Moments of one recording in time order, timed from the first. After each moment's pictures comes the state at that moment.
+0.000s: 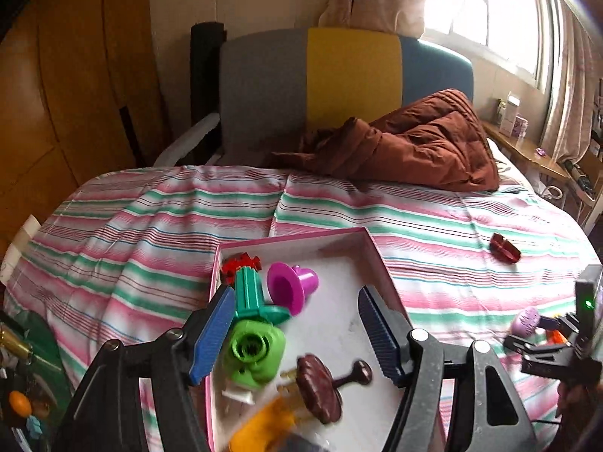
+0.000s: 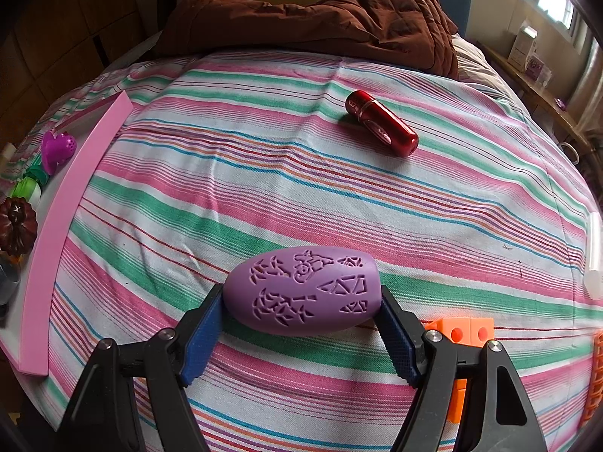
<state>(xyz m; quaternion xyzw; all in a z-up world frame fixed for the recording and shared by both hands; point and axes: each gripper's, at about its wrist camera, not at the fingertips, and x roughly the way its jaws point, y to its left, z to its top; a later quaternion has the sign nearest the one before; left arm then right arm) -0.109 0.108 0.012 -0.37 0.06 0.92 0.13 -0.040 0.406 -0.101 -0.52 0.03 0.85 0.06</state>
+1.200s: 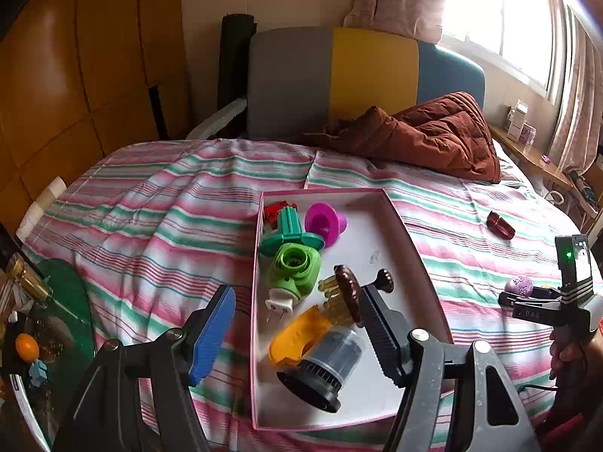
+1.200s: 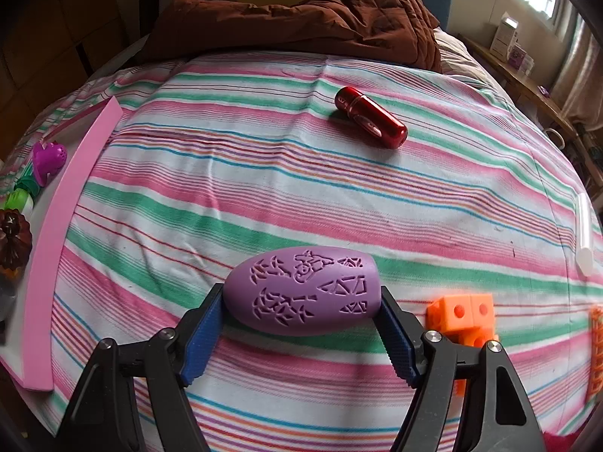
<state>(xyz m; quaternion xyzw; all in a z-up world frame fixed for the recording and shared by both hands) -0.040 0.050 0.008 -0.38 0.04 0.92 0.10 -0.037 0.397 -0.100 -0.52 0.05 0.85 0.10</state>
